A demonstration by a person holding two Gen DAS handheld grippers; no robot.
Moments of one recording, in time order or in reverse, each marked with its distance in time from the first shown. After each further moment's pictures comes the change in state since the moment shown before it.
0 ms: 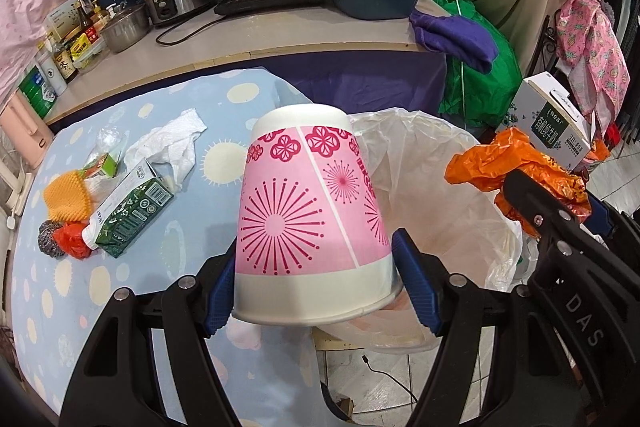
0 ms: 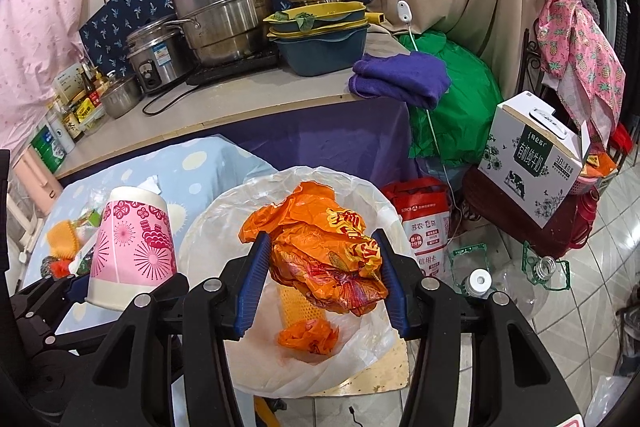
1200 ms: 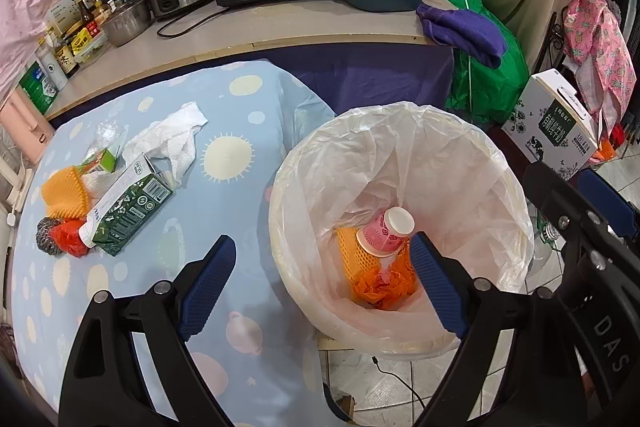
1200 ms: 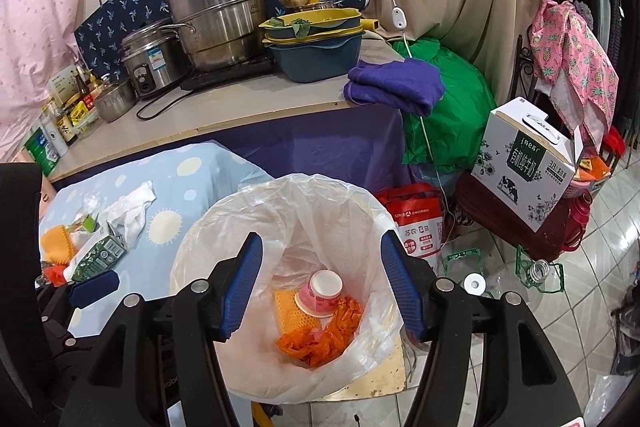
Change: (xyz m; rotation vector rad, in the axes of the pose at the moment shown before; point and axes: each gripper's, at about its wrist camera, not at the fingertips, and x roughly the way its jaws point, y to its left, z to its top) left arm 0.009 0.003 0.002 -0.012 0.020 0.015; right arm -0.007 0.008 0.002 -0.001 -0.028 -0.023
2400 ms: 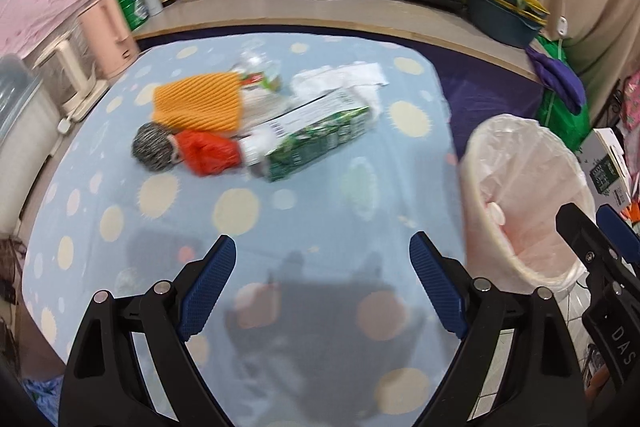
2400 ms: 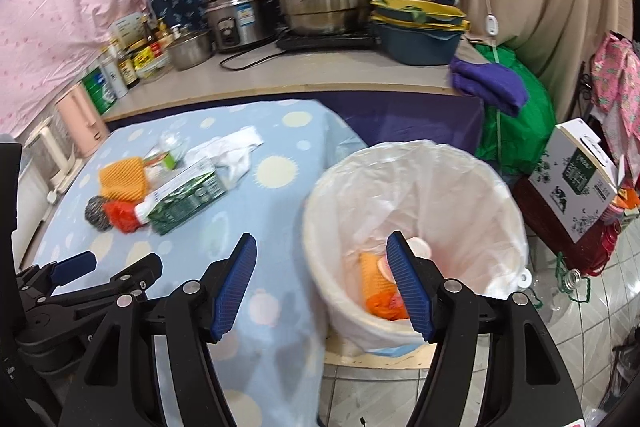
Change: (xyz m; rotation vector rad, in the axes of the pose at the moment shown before) left arm -0.047 0.179 -0.076 -0.271 0.018 0.135; right arm -0.030 0.136 -0.051 -0.187 0.080 0.155
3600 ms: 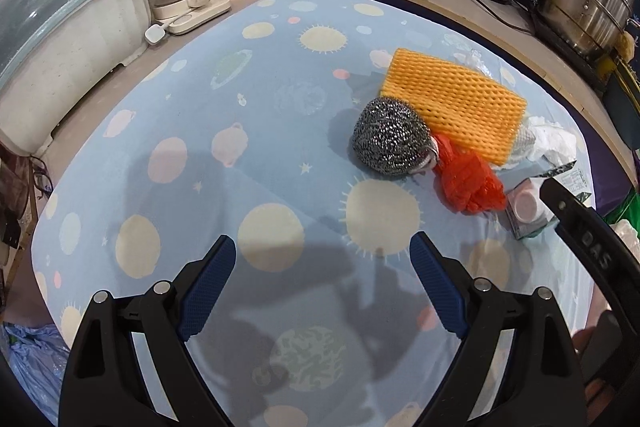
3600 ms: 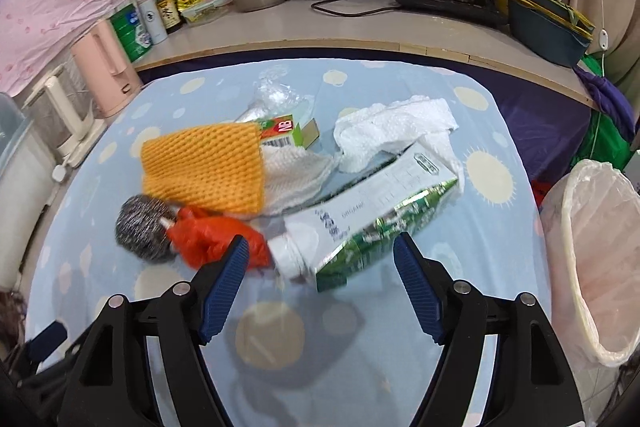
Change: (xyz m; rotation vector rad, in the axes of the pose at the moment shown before) left arm 0.061 0.215 0.010 -0.333 0.064 0.140; right arm 0.144 0.211 0.031 -0.070 0.110 0.019
